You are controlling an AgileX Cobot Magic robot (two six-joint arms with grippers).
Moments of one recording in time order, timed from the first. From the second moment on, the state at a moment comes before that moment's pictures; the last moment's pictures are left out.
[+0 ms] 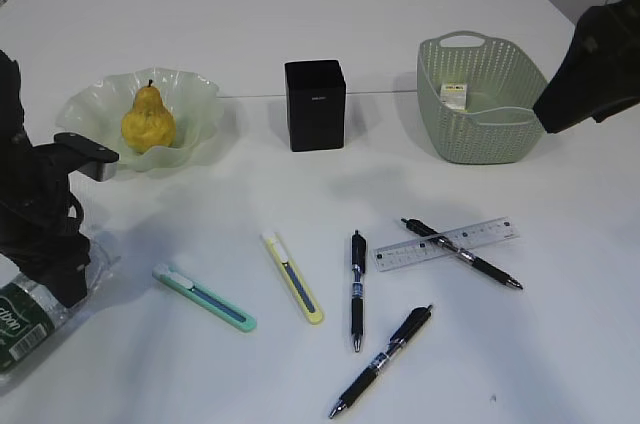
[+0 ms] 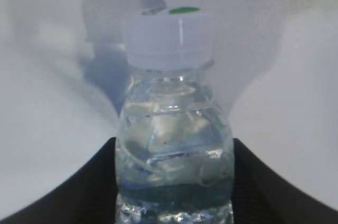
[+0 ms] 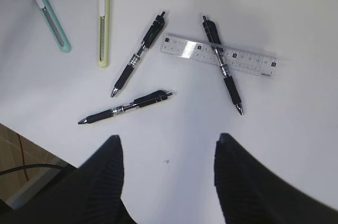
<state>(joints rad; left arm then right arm) -0.18 1.91 -1.13 -0.04 0.89 0.38 0.15 1.36 -1.30 0.30 1.22 -0.33</state>
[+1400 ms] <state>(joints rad) -0.18 1.66 -1.13 -0.15 0.77 0.34 0.15 1.36 -1.30 0.30 1.21 -0.33</state>
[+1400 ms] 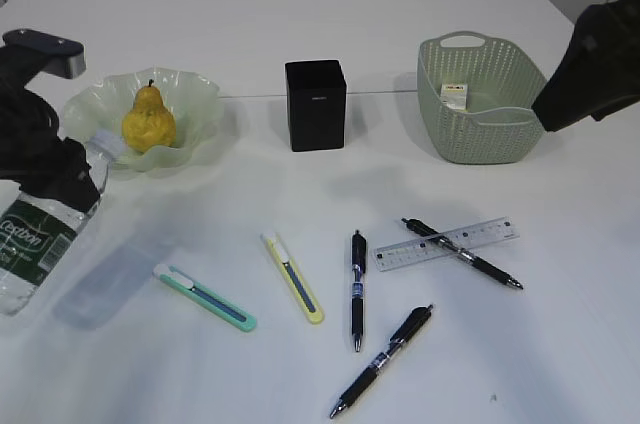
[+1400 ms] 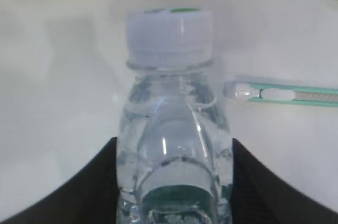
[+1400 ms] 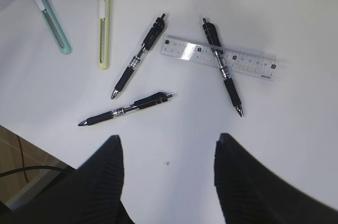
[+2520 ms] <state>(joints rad) -0.18 1.44 -0.95 -0.23 0.48 0.28 0.15 1.36 -1.30 0.30 1.21 -0.33</state>
